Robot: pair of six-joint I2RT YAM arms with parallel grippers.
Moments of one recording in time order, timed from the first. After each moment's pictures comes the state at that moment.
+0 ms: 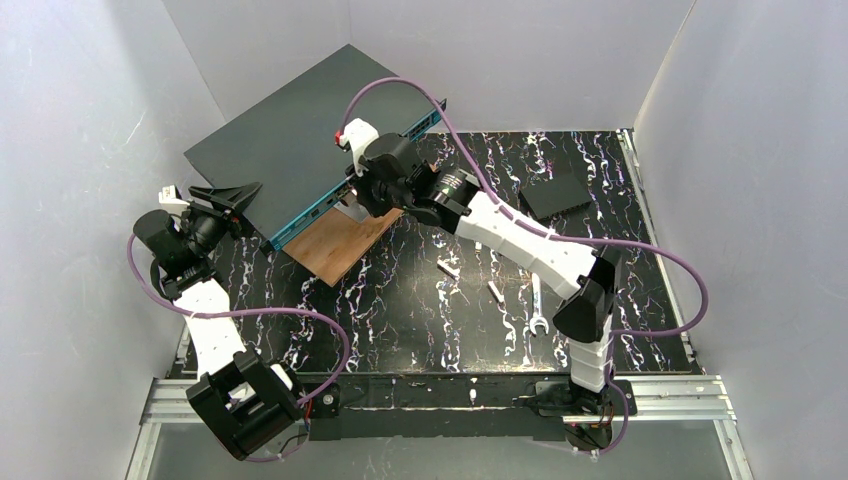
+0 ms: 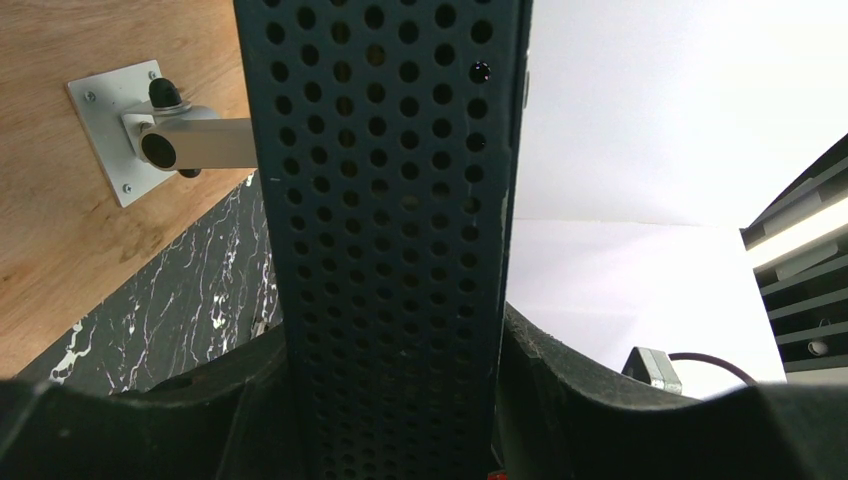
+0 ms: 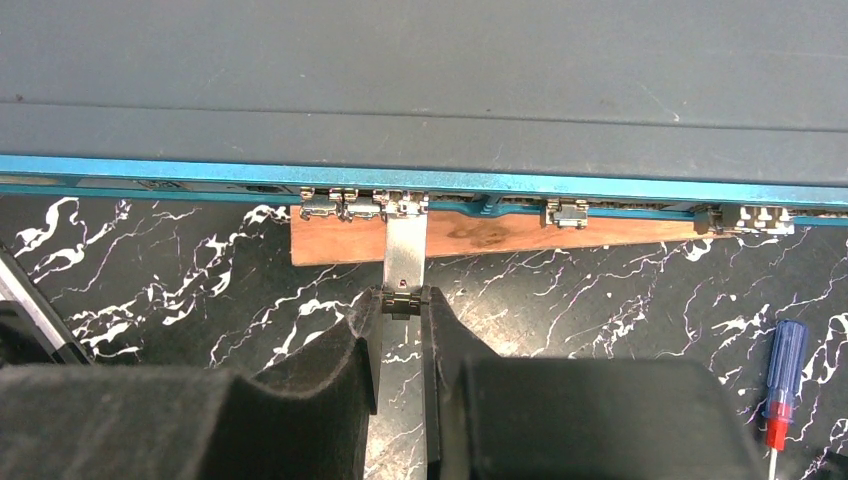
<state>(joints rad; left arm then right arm) 0.62 1.06 0.76 0.10 0.98 -1.31 1.05 1.92 2.08 -0.66 0.14 0.07</state>
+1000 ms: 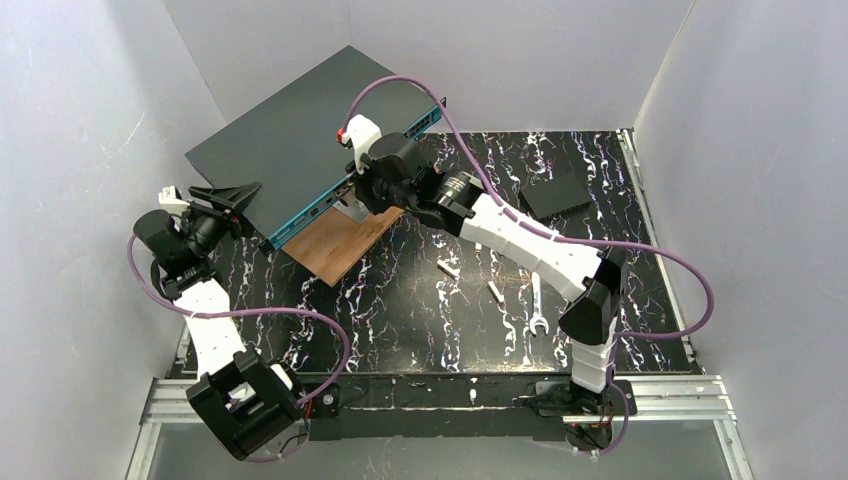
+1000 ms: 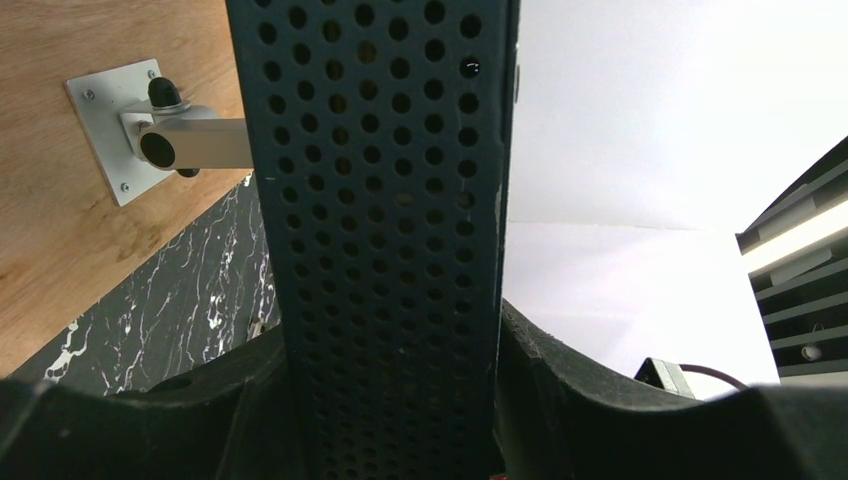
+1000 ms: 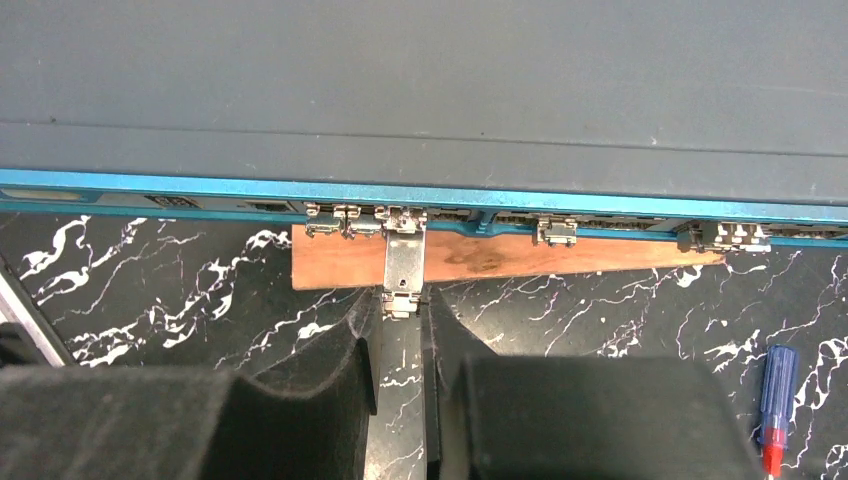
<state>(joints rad) 0.62 1.06 0.76 0.10 0.97 -1.32 1.05 1.87 1.99 -0.56 0.15 0.06</state>
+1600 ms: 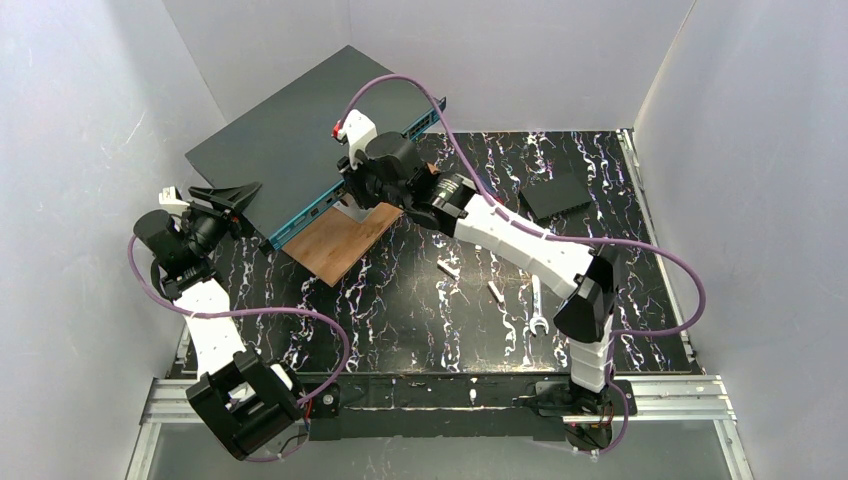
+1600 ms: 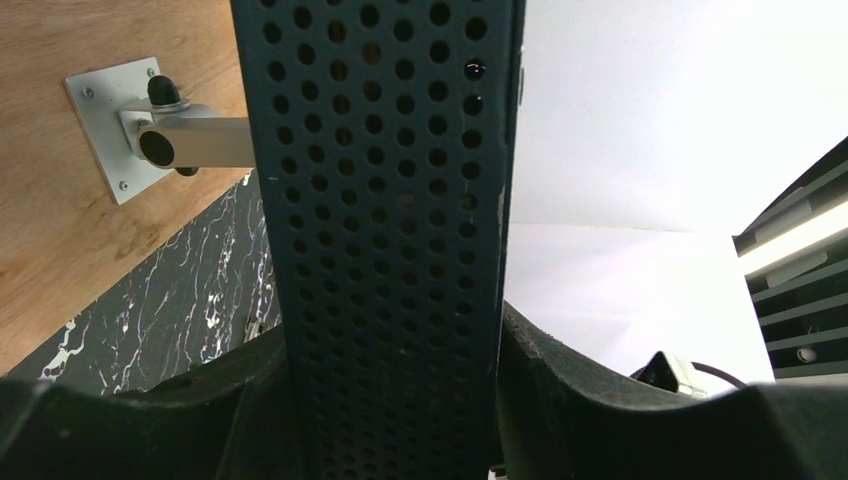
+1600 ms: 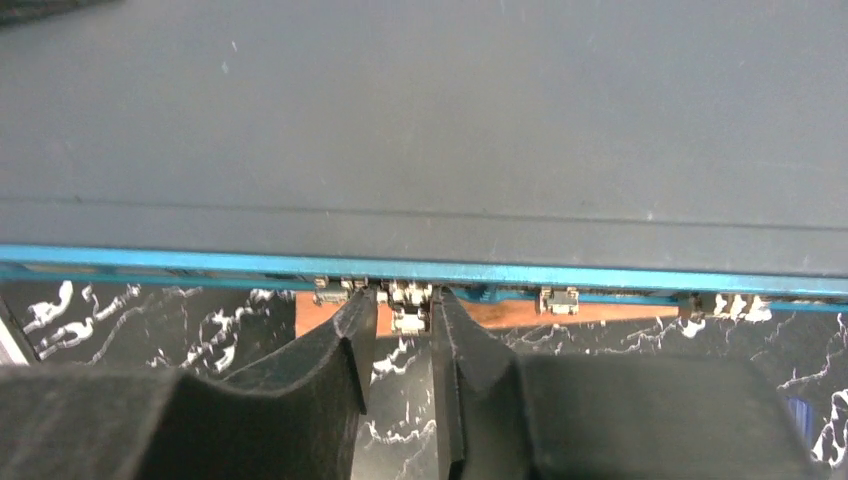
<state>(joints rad) 0.62 1.06 0.76 0.09 0.97 -1.33 1.05 1.92 2.02 -0.47 0.15 0.05</state>
